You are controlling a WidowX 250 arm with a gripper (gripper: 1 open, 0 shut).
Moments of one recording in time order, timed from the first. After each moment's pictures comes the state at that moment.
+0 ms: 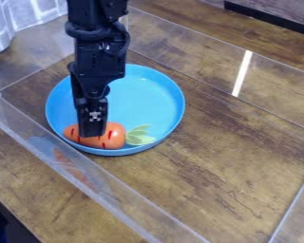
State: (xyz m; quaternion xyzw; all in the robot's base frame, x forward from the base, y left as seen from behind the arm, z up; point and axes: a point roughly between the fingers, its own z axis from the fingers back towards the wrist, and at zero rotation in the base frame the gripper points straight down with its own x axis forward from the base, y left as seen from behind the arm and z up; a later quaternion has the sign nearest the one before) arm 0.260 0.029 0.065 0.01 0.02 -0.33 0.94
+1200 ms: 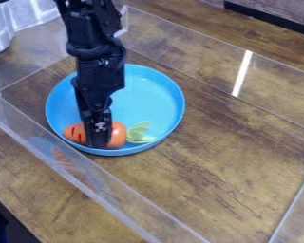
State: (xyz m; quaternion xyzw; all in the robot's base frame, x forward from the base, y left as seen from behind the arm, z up) arm 0.271 0.041 0.040 -0.01 -0.01 -0.30 0.95
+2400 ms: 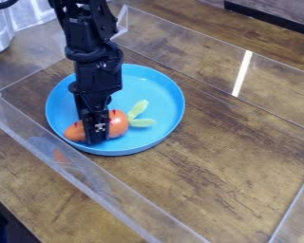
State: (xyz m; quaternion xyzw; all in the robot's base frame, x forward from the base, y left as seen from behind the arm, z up) arm 0.276 0.042 0.032 -0.02 -0.01 -0.29 0.96
